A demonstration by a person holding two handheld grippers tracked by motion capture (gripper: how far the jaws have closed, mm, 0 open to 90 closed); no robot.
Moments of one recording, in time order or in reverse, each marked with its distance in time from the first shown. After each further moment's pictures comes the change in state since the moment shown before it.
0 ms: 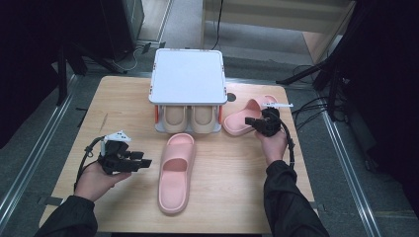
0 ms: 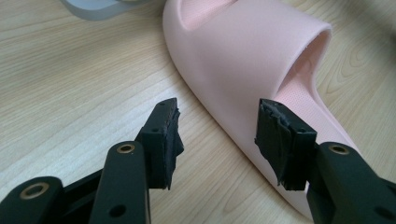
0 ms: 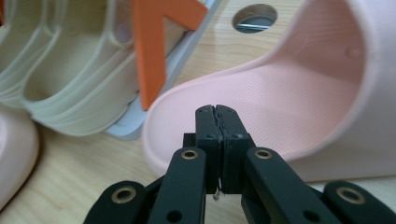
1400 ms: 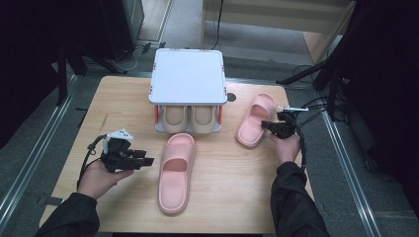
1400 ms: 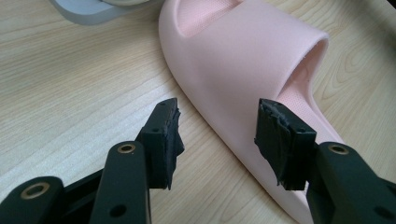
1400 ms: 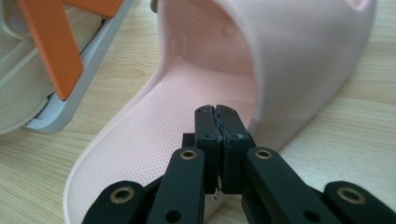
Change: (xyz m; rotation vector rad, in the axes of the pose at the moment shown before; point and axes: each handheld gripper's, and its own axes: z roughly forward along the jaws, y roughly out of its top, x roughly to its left) left arm 0.001 0.008 0.008 0.005 -0.027 0.000; right arm -0.049 -0.016 -0.019 0.023 -0.120 0.105
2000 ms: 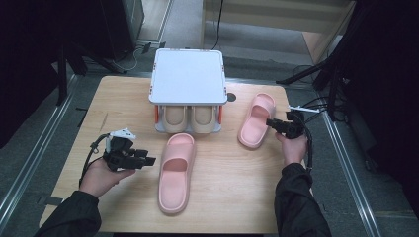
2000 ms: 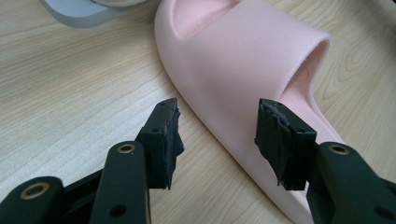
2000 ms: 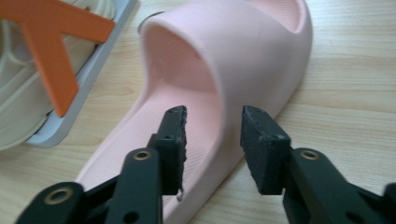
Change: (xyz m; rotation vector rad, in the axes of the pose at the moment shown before) left arm 0.000 0.002 0.003 0.009 -0.005 0.002; right arm -0.010 0.002 -0.021 -0.070 -0.034 0.039
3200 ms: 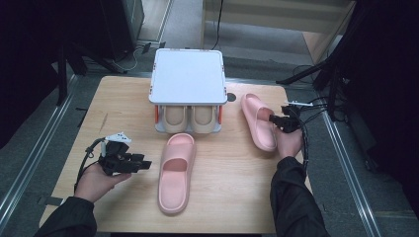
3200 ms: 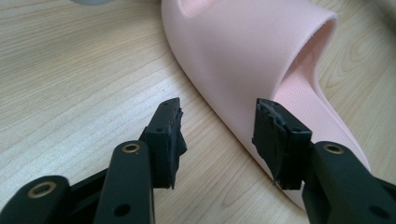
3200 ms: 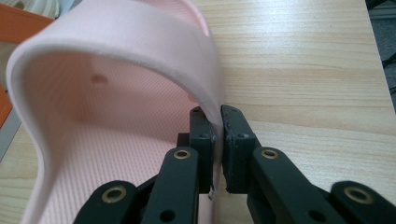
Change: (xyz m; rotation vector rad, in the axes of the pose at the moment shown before) left arm 0.003 -0.012 -0.005 0.005 0.005 -0.017; right arm -0.003 0.015 0.025 0.031 -0.128 -0.005
